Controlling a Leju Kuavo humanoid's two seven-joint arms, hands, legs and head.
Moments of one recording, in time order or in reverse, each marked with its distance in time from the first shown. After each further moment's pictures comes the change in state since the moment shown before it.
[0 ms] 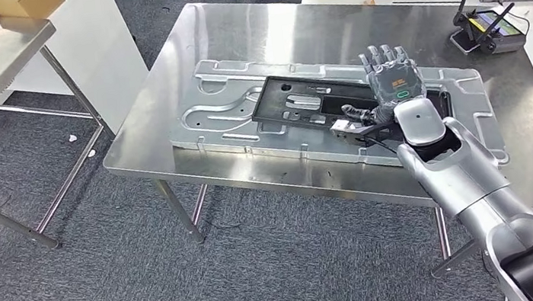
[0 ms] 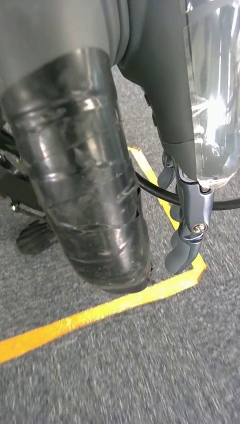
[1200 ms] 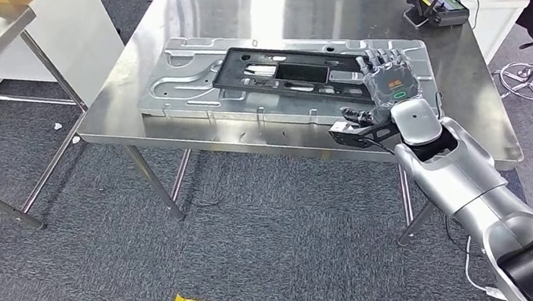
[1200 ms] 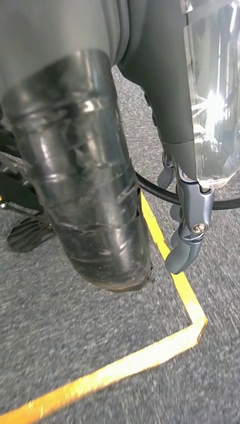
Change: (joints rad) left arm -0.010 -0.012 0.009 -0.008 -0.002 0.003 -0.004; right arm -0.002 -0.001 -0.002 0.000 -0.002 0.010 -0.009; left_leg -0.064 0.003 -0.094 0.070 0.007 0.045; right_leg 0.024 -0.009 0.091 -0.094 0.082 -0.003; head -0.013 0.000
